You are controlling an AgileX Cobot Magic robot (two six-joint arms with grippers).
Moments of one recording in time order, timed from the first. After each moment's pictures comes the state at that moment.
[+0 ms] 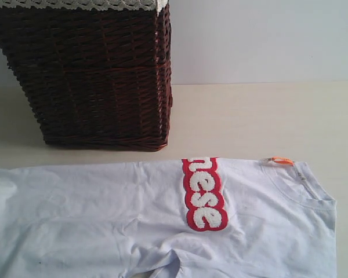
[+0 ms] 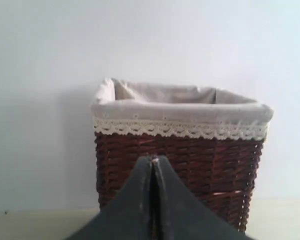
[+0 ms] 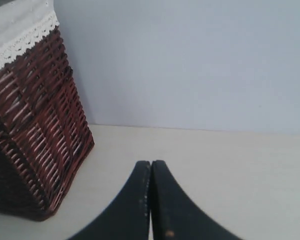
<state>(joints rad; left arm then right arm) -0.18 0.30 -0.45 -0.35 0.11 0.24 -0.03 0.93 -0.80 0.38 0.29 -0.28</state>
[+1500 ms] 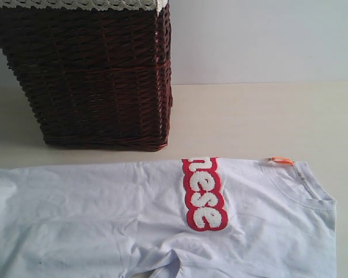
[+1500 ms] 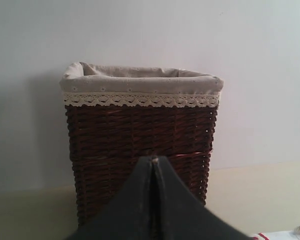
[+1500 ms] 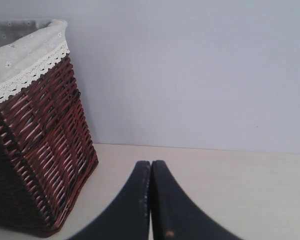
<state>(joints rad) -0.18 0.00 -0.41 -0.36 0.42 0.24 -0.03 0.87 -0.80 0.39 0.29 -0.28</state>
